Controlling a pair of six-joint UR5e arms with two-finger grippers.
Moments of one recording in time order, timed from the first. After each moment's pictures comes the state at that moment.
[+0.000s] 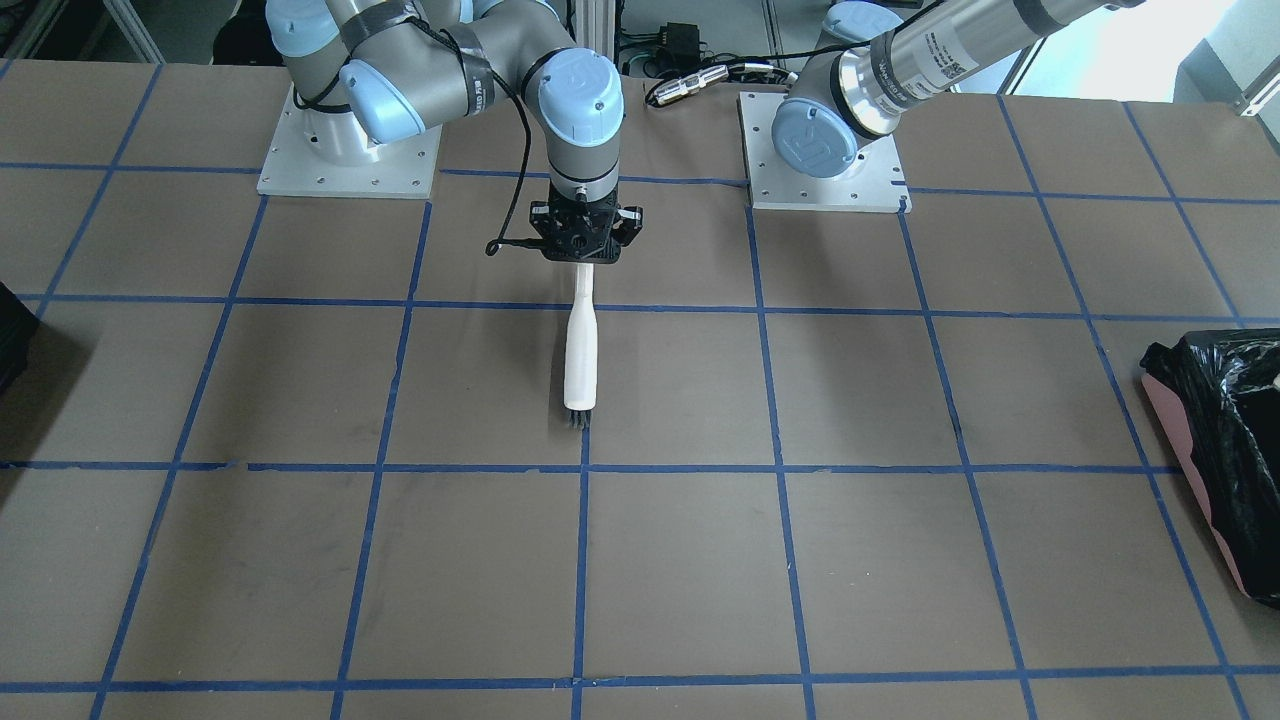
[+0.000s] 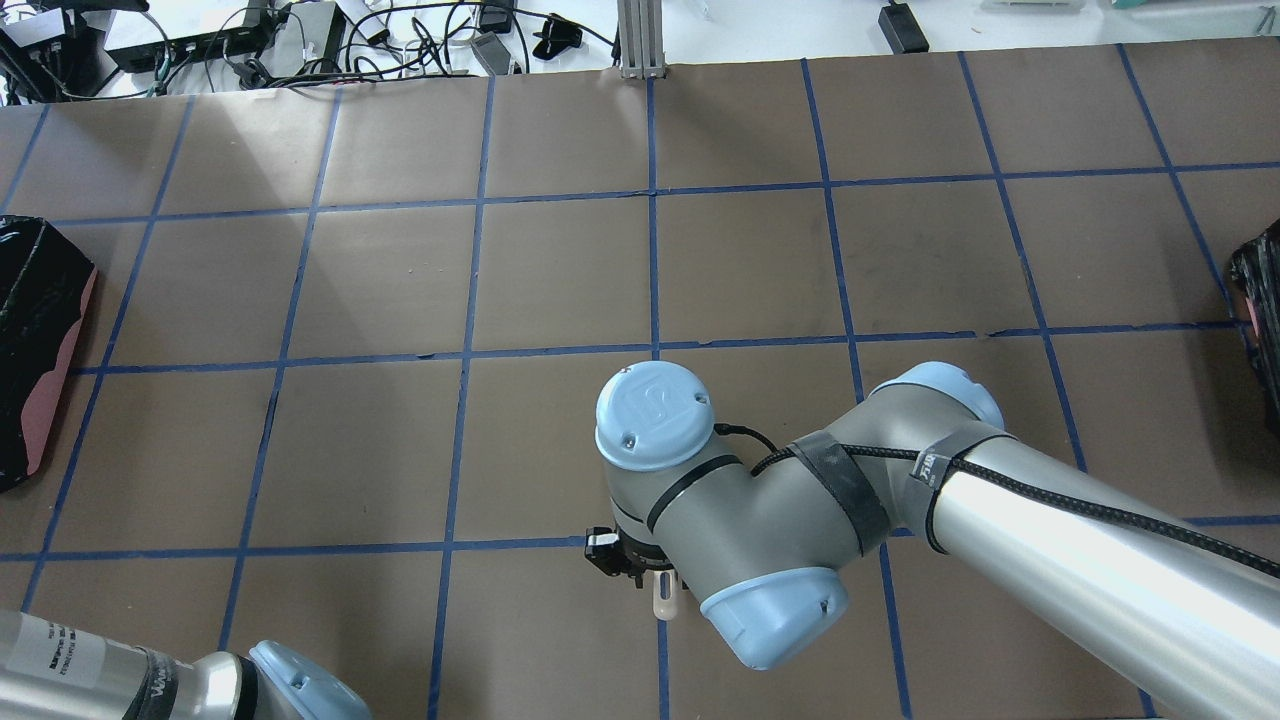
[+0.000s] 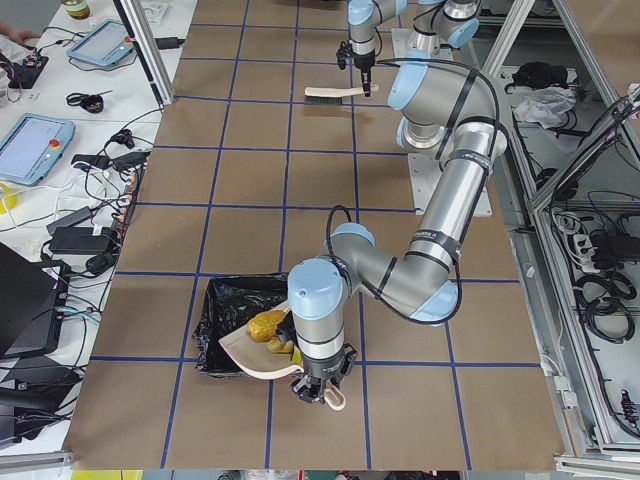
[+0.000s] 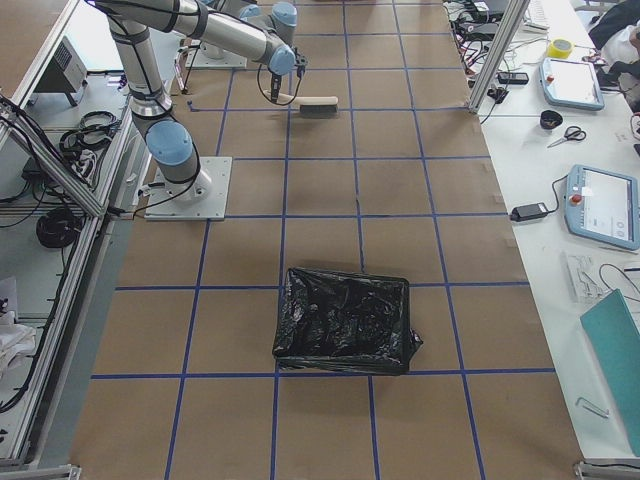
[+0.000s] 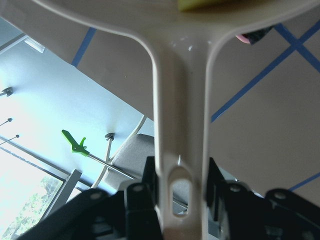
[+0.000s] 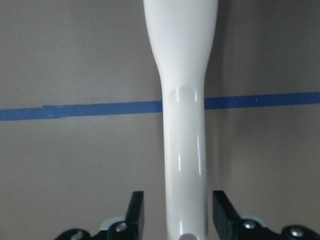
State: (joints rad) left arm -0.51 -2.17 -1.12 -1.10 1.88 2.04; right arm 2.15 -1.42 2.10 -2.10 -1.46 0.62
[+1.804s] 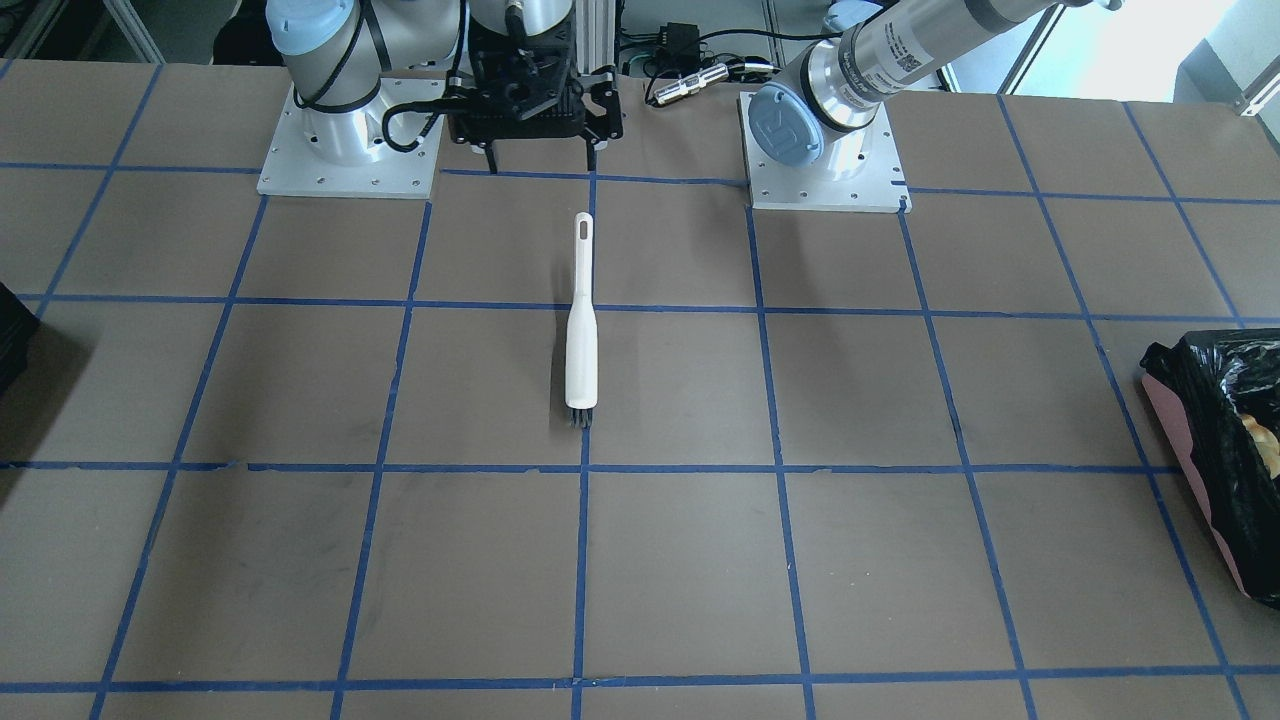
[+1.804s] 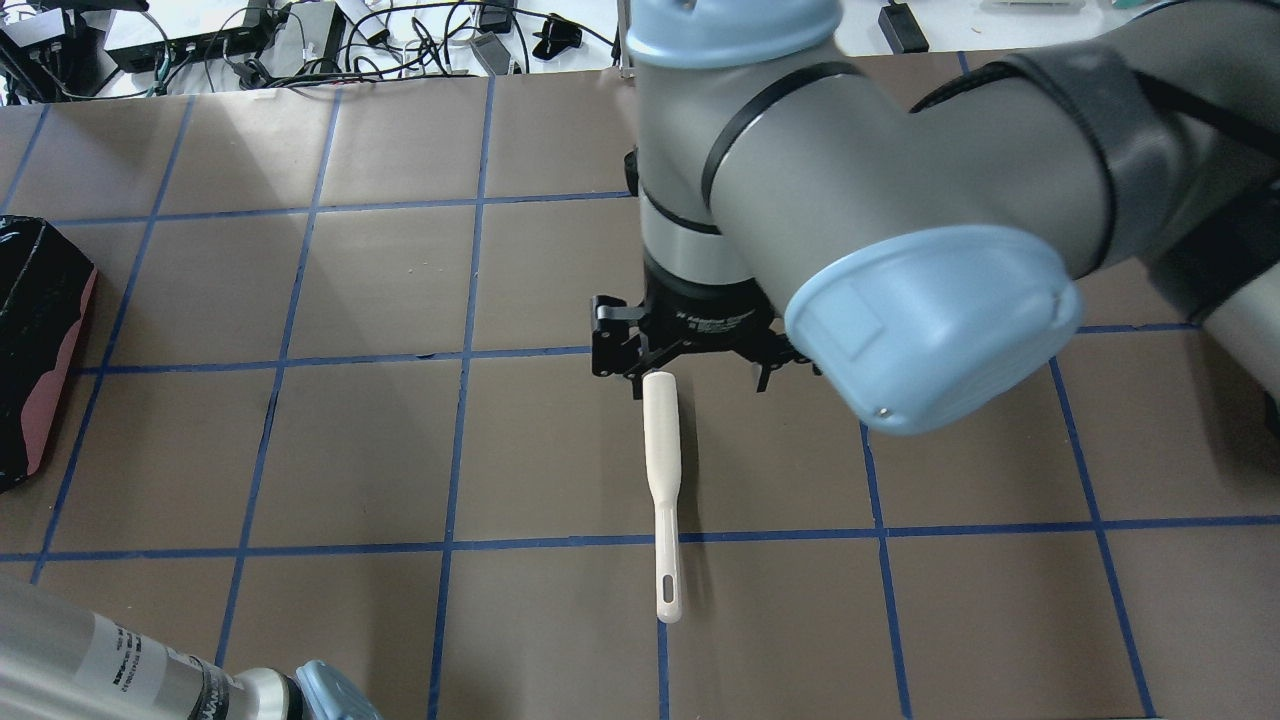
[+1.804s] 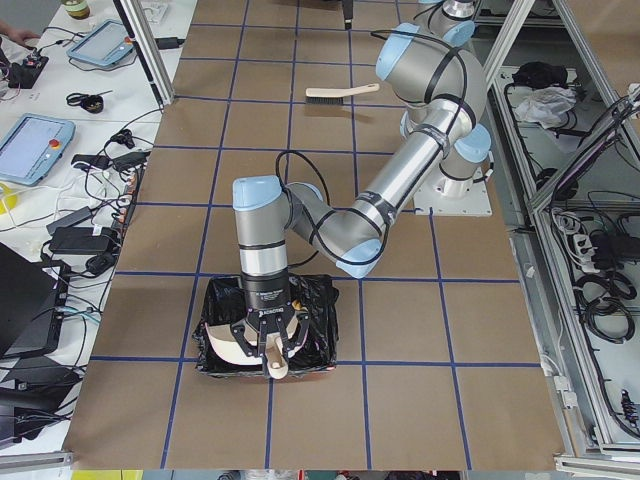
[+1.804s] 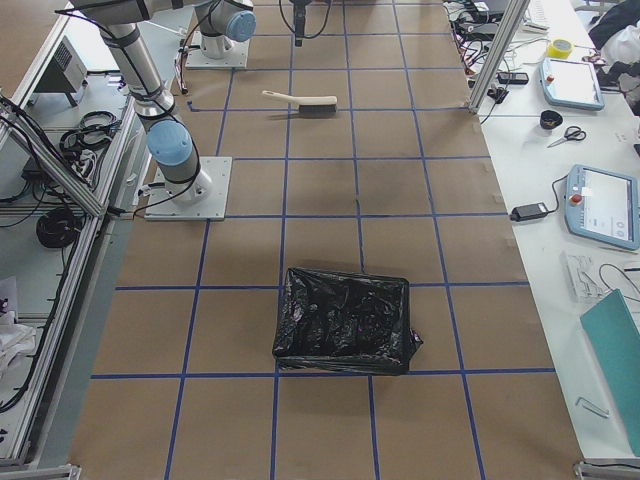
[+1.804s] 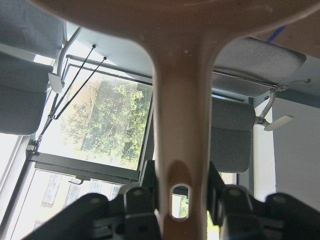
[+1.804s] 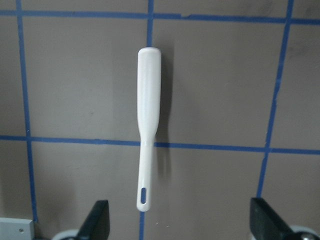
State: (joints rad) left arm -0.72 -2.13 -1.22 -0.64 2.19 2.36; right arm 1.94 -1.59 1.58 -1.52 -1.53 0.32
